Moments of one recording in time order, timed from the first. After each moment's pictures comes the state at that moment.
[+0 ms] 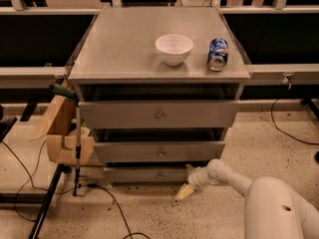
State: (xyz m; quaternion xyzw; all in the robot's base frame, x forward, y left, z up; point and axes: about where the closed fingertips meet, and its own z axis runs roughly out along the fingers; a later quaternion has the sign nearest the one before) arm 0.655 -0.128 0.212 -0.54 0.77 0.17 0.28
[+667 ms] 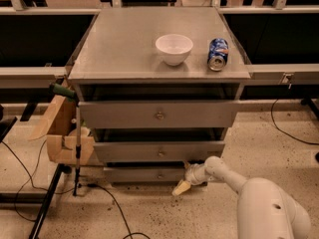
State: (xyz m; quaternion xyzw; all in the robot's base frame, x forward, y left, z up) arm 0.679 -0.116 0.207 -0.54 0.77 0.18 0.31
